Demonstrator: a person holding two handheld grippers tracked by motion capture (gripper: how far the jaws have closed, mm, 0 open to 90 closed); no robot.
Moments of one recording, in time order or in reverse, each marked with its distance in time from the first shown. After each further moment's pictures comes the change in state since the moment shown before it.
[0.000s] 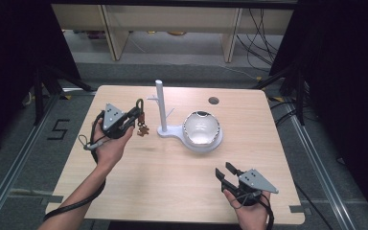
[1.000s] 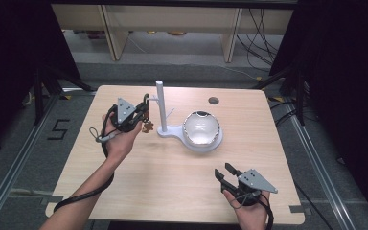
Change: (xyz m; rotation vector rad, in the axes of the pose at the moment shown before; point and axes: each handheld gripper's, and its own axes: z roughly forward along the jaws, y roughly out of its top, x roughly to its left) left arm -0.010 0.004 0.027 0.024 0.030 0.069; right arm 0.000 -0.001 0.001 0.007 0.007 0.002
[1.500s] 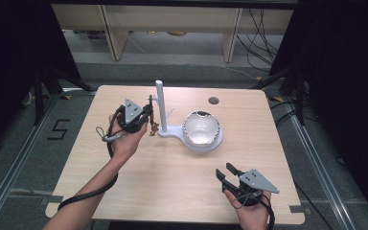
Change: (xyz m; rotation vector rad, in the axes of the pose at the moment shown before) left arm -0.010 -0.006 0.013 0.052 -0.040 0.015; right arm -0.003 0.000 -0.003 0.008 -0.001 -0.009
